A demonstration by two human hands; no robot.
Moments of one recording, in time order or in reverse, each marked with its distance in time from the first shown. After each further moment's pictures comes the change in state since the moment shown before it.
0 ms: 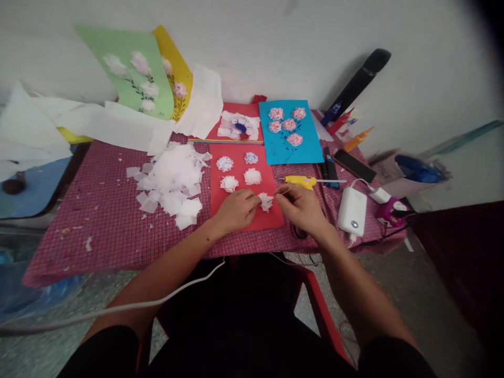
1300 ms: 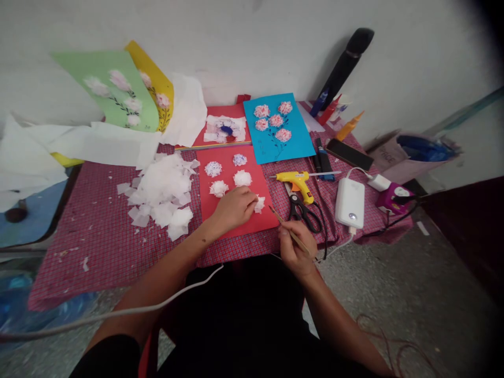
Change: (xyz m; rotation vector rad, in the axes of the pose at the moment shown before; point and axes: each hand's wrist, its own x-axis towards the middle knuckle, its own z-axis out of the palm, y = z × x) left_hand 0.029 0.006 -0.006 -0.053 -0.070 -0.051; right_hand -0.104 0.020 0.047 -0.032 0.543 -0.108
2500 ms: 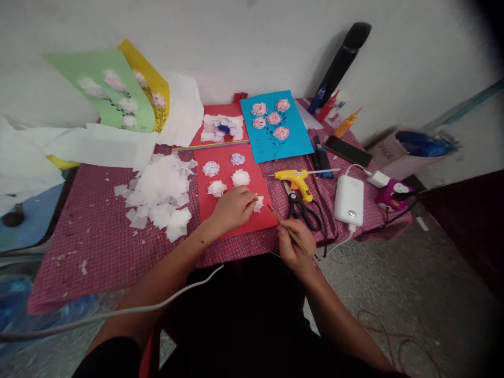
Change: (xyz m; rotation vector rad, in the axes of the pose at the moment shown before) left_hand -0.001 0.005 -0.004 -0.040 0.004 -0.019; right_hand -0.001 0.004 0.002 0.044 0.024 -0.053
